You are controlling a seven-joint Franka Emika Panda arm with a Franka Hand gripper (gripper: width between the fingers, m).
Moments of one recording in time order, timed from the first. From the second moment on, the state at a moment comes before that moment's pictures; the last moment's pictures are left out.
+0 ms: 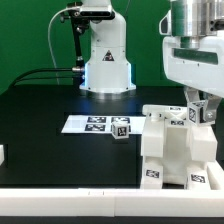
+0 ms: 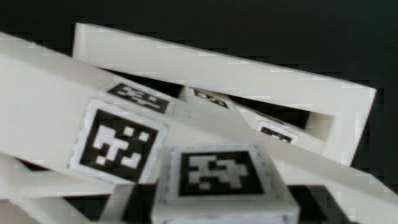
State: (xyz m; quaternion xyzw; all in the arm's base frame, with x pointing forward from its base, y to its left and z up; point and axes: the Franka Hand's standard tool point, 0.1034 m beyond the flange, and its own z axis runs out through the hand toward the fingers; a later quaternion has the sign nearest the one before) arm 0.595 0.115 0.111 -0.77 0.63 0.00 0.05
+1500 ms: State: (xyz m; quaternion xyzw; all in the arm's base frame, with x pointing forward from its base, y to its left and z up) arm 0.594 0.115 0.113 -0.99 0.13 -0.02 0.03
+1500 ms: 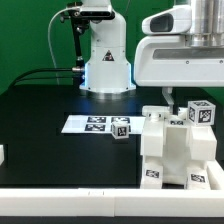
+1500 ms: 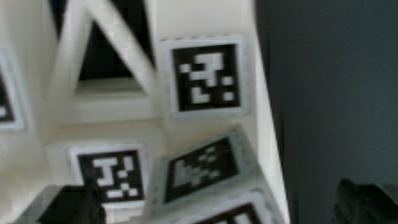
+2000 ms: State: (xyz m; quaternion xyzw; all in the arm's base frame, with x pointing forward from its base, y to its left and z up) arm 0.594 0.116 0.113 -0.97 0.24 -0.02 0.03
